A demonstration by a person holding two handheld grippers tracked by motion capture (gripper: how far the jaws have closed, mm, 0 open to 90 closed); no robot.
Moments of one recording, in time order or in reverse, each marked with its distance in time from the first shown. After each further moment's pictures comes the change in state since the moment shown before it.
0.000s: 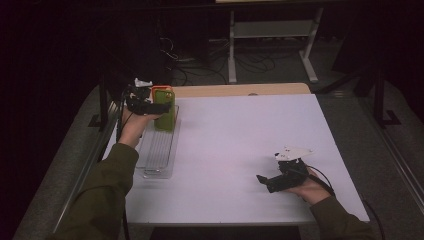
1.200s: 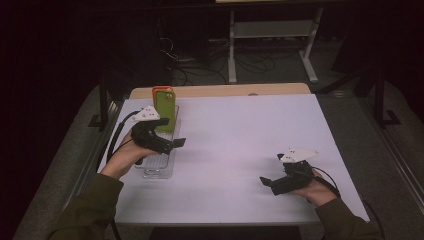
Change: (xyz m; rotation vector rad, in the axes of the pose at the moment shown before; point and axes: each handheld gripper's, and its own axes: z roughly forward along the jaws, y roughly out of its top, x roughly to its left) left arm -0.057 -0.052 -0.065 -0.094 -0.525 0.267; right arm -0.002 -0.002 -0.014 -0.032 0.025 -0.039
